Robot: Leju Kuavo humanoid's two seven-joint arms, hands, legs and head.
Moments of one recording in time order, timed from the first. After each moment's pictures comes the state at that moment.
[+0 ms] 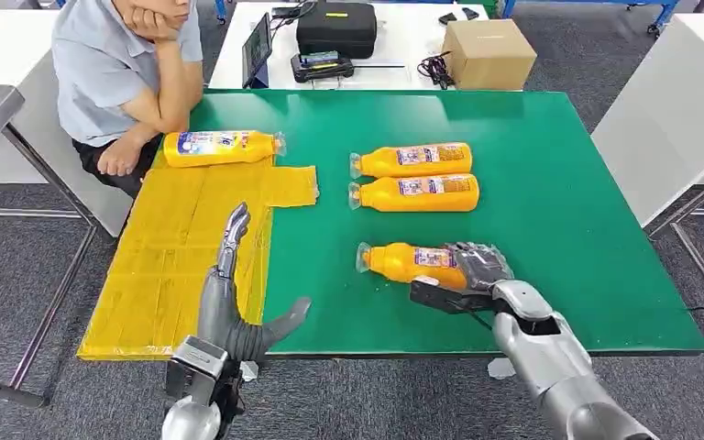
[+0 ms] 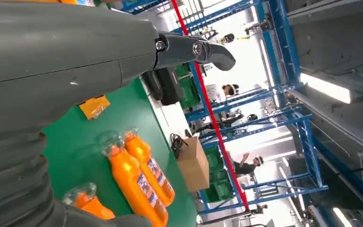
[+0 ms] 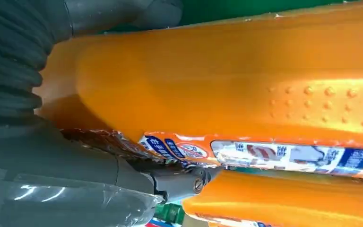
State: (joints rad) left arm 0.04 -0.32 -0.30 -1.61 -0.42 0.29 -0.47; right arm -0.46 -0.20 0.38 -0.82 1.07 0.06 -0.19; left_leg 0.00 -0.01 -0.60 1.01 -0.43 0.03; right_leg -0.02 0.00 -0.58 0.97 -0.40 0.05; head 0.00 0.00
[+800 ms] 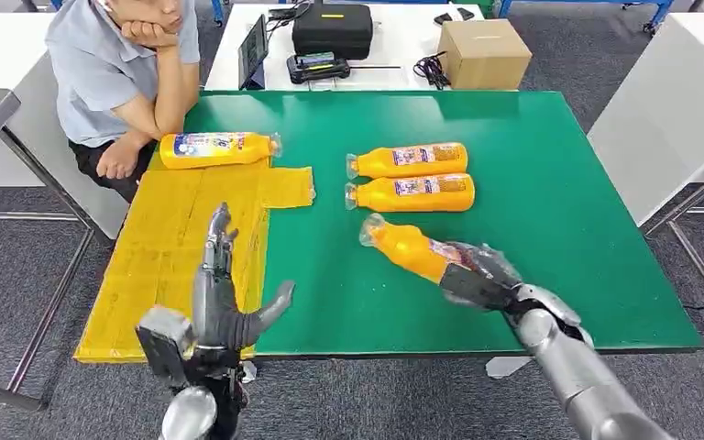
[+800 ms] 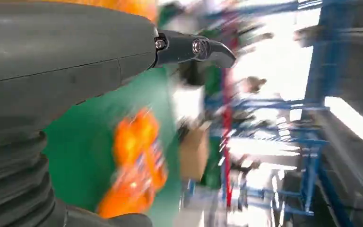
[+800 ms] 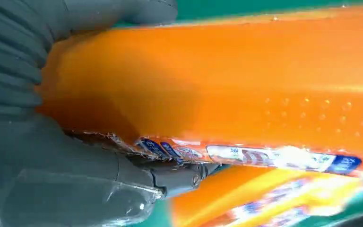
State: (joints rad) left arm 0.01 -0.32 -0.29 -1.51 0.00 0.27 -0.38; right arm -0.39 -0.24 0.37 -0.97 0.49 0.17 -0.40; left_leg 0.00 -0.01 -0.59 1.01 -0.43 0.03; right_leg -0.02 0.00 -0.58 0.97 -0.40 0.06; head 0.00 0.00
